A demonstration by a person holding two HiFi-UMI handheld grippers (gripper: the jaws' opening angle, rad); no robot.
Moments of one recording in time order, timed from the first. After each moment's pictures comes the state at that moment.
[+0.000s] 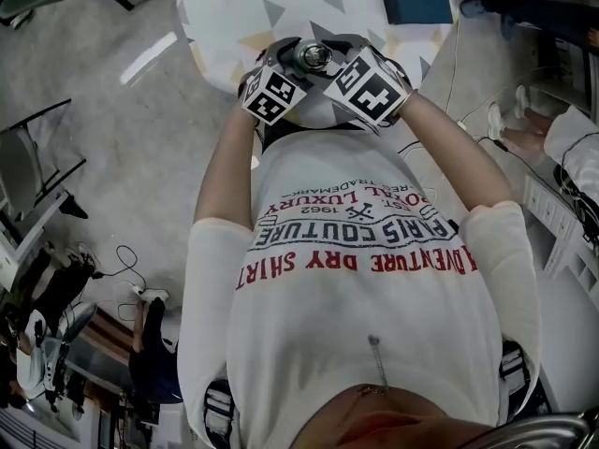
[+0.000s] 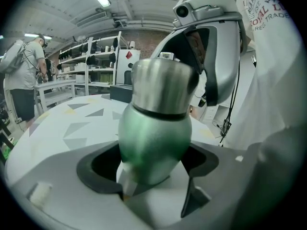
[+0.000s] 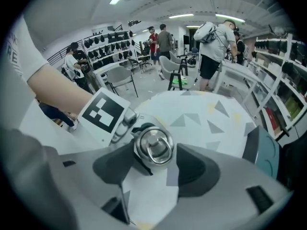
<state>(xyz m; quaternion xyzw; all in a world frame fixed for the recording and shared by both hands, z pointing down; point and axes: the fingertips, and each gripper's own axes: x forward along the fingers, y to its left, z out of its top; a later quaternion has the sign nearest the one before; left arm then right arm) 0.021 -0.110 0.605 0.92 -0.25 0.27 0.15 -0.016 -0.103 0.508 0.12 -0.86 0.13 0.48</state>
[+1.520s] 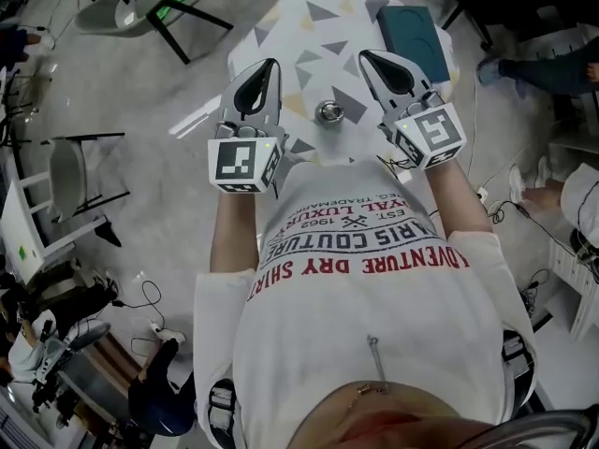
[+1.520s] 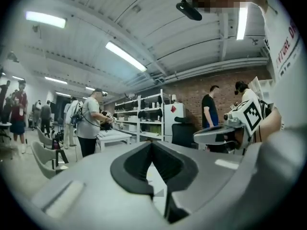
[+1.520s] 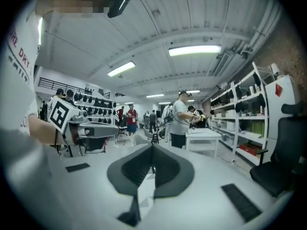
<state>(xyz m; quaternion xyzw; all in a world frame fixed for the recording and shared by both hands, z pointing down) -0.095 -0.159 0.287 0.83 -0.56 0.03 0.00 0.033 -0.181 0.295 0.32 -0.94 0.01 0.06</state>
